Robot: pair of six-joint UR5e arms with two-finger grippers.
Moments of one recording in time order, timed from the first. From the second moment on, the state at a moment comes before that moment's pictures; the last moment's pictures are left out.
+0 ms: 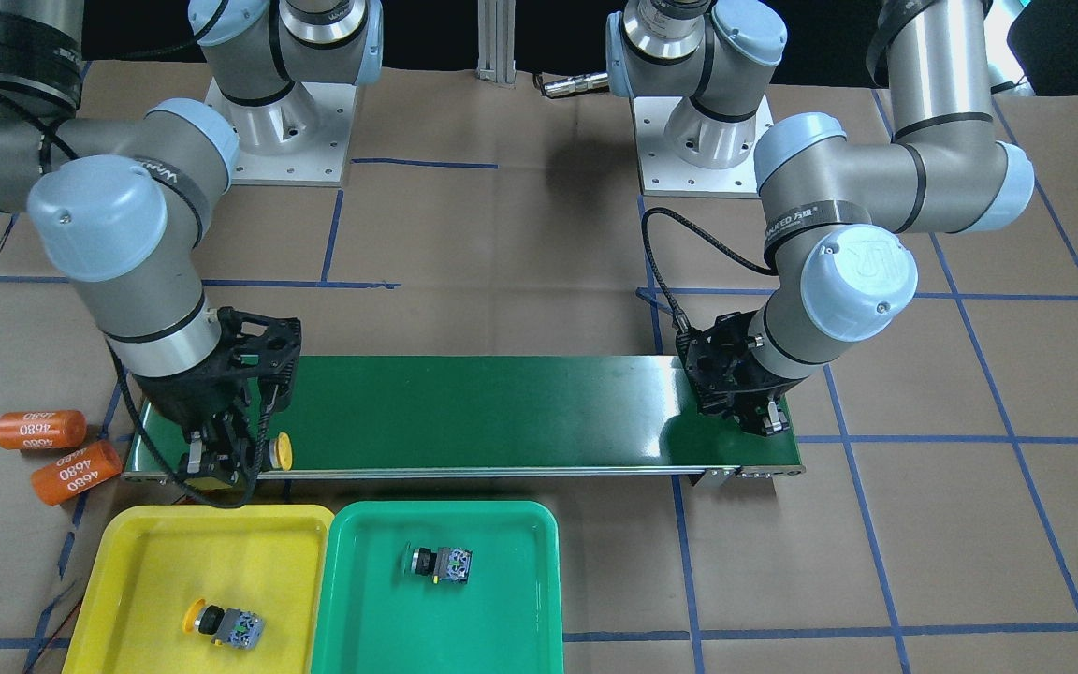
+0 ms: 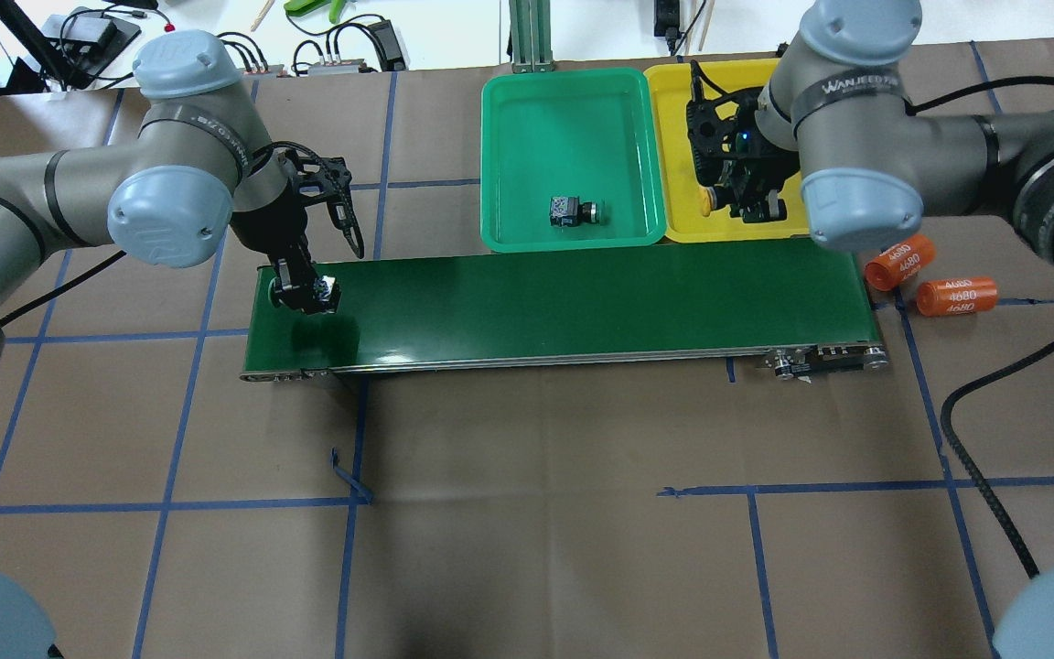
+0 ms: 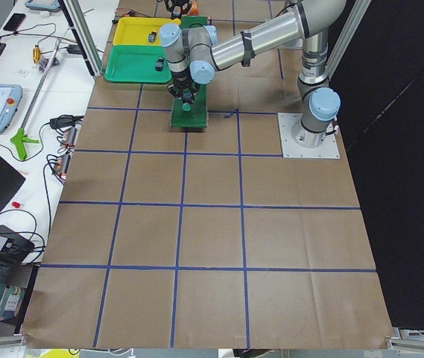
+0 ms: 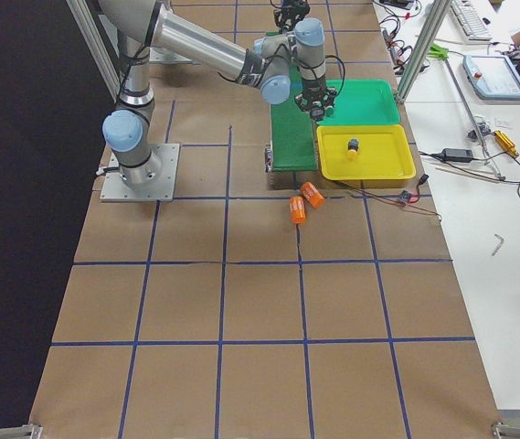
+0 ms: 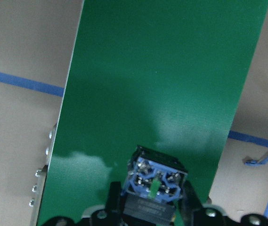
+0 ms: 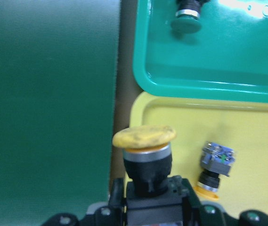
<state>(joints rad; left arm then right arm) -1.51 -1.89 -1.72 -1.26 1.59 1.36 1.54 -1.22 1.66 -2.24 -1.53 -1.69</state>
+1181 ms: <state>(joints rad) -1.54 -1.70 -1.66 -1.49 1.47 0.57 1.49 -1.05 1.47 -2.15 -1.53 -1.72</state>
